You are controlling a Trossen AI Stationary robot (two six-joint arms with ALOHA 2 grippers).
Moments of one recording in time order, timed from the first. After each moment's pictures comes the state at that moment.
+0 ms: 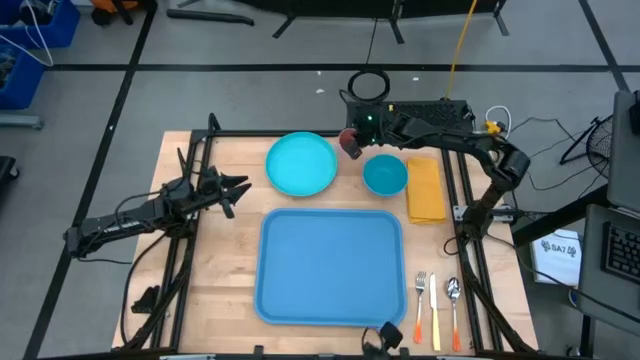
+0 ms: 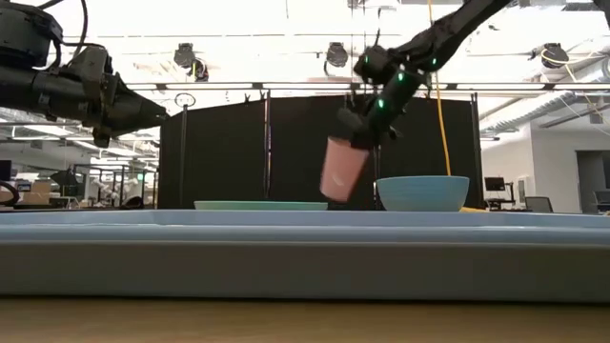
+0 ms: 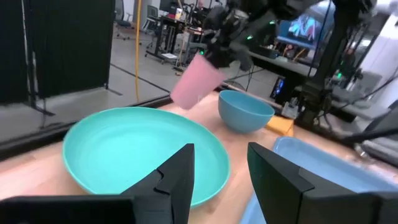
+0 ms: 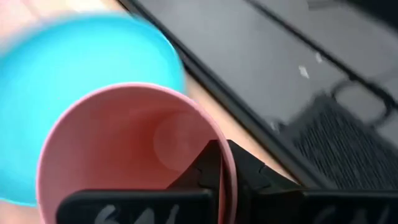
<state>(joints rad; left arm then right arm) 0.33 0.11 0.01 0.06 -0.11 -0.33 -0.61 1.68 1.19 -0.23 0.05 0.06</state>
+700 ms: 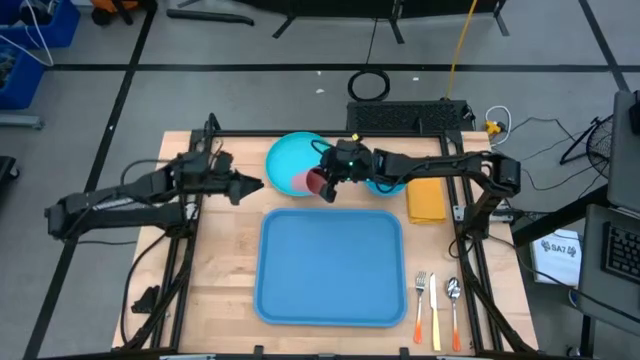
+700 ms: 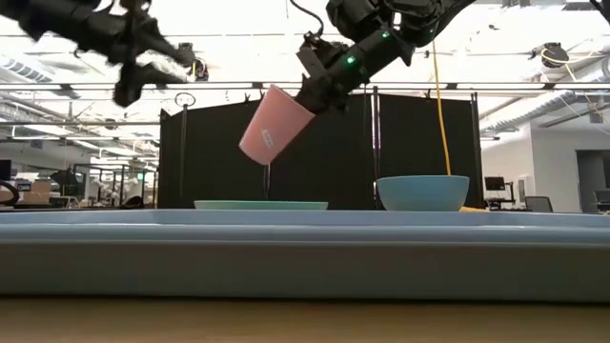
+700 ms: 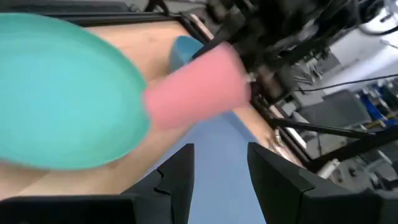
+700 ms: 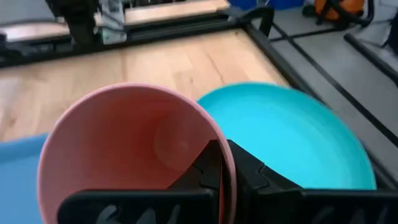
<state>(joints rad) 0.33 0.68 0.57 -0.22 0.16 -0.71 -0.24 1.72 1.19 0.03 0.05 0.04</state>
